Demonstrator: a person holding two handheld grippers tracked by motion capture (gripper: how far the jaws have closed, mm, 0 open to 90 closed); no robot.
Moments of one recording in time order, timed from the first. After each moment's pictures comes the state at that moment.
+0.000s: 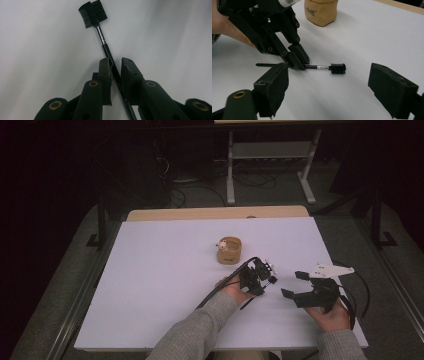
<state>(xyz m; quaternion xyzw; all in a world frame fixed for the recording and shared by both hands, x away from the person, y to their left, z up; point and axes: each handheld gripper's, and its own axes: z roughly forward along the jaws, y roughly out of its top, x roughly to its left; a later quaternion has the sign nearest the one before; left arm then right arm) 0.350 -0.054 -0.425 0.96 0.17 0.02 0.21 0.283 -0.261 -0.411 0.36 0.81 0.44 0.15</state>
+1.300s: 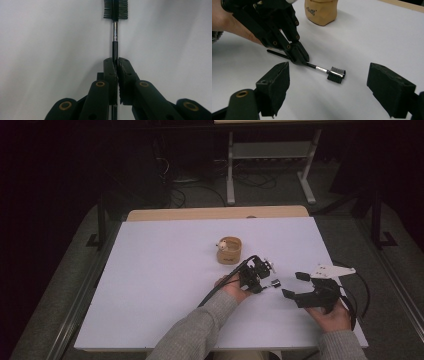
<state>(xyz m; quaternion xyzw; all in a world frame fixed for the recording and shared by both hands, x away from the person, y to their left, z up) 0.356 -0.049 -0.421 0.96 0.18 0.02 0.21 0.283 -0.264 -0.412 0.36 0.81 0.45 0.14</state>
